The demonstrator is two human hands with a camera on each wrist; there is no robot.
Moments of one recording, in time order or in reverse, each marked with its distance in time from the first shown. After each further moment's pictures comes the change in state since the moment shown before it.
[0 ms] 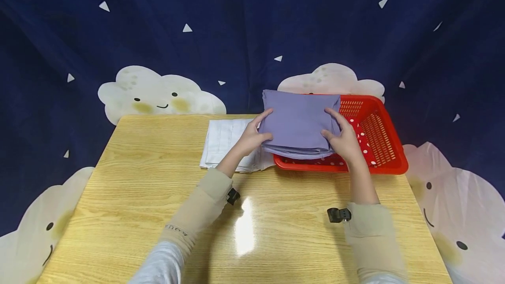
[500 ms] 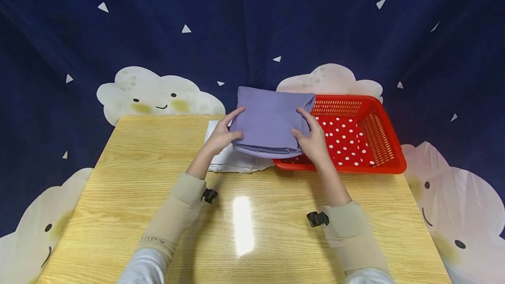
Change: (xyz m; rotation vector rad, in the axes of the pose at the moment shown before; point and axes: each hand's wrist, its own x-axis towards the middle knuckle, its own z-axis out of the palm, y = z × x) left_hand -0.024 0.001 -0.066 -0.047 0.030 0.045; right_hand 0.000 -0.039 0.062 0.116 0.096 -0.132
